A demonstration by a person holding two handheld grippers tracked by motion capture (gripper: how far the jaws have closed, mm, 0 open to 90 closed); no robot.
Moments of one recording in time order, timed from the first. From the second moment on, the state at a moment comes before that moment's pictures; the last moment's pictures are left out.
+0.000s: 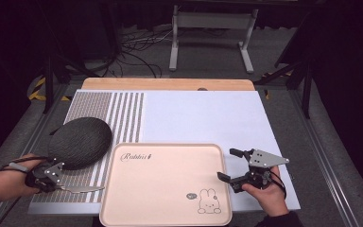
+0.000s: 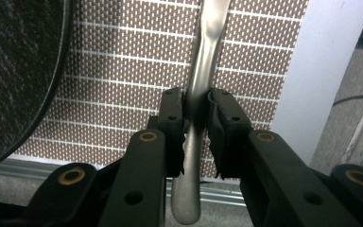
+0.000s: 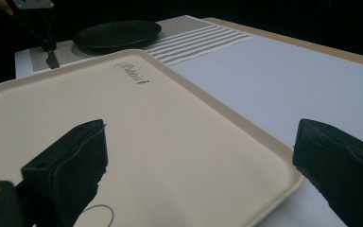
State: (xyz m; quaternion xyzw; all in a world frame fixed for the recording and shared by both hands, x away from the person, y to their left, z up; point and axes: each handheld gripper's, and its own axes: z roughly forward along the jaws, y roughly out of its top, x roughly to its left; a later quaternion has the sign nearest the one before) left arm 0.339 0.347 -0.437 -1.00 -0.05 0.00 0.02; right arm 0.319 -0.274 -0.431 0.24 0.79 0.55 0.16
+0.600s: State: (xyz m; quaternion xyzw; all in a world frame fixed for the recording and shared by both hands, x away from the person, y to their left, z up) left arm 0.342 0.348 -0.437 -1.00 -0.05 0.01 0.01; right arm 0.318 -0.274 -0.432 0.24 0.79 0.55 0.16
